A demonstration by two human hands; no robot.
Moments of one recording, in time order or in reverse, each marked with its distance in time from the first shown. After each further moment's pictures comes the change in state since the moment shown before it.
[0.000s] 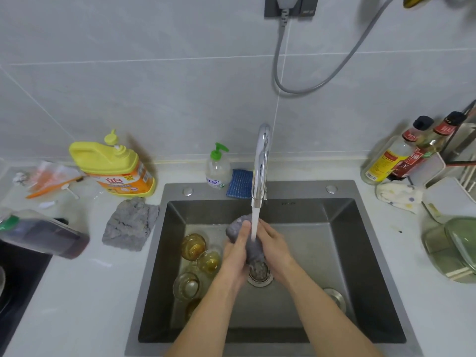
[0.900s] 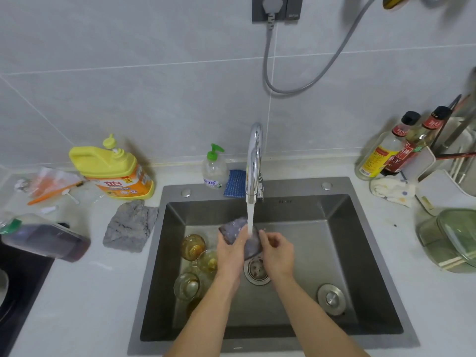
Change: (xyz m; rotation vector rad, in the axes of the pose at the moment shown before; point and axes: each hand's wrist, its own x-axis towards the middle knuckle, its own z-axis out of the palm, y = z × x) left_hand -0.013 -0.002 -0.011 0.235 0.032 0.162; right_hand -0.014 0.021 -0.006 -0.146 0.359 0.004
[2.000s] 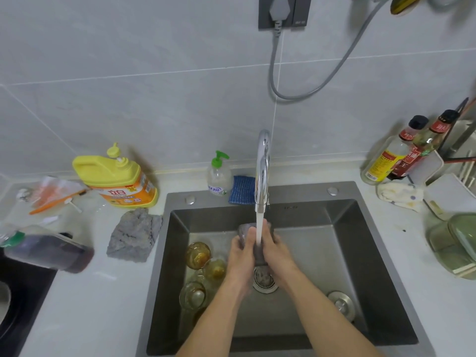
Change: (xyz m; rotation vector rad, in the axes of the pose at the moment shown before) left_hand 0.006 0.010 0.004 0.104 -0.118 -0.055; right_hand -0.002 -0.027 0.014 0.029 -0.302 0.040
